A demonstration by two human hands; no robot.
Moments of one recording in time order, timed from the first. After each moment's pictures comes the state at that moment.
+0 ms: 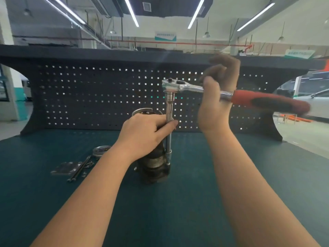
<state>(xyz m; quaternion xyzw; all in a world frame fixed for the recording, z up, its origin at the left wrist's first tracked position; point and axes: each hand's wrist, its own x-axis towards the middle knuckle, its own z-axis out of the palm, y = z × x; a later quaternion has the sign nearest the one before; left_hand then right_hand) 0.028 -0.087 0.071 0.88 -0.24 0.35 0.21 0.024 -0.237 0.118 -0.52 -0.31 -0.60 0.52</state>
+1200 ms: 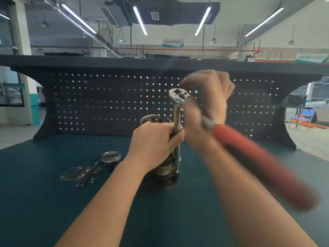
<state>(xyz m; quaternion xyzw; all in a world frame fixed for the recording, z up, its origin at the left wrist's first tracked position) 0.033 -0.096 0.065 0.85 -0.21 0.46 0.14 0.012 -0.213 0.110 -0.56 -0.33 -0.68 0.33</state>
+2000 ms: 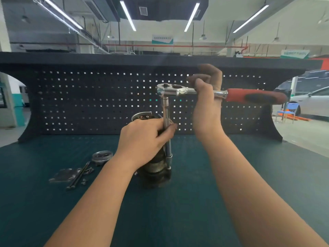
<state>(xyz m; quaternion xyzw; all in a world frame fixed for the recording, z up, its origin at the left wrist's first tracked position) 0.030 -0.090 0.065 0.86 -0.21 0.43 0.18 0.019 -0.224 0.117 -0.52 -0.29 -0.46 0.66</state>
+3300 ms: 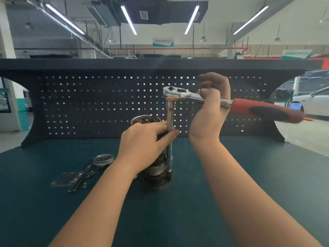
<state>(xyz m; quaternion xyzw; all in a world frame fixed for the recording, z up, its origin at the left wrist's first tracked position) 0.018 -0.096 0.069 0.86 -0.20 0.41 0.22 0.013 -0.217 0.111 -0.42 -0.24 -0.57 0.67</state>
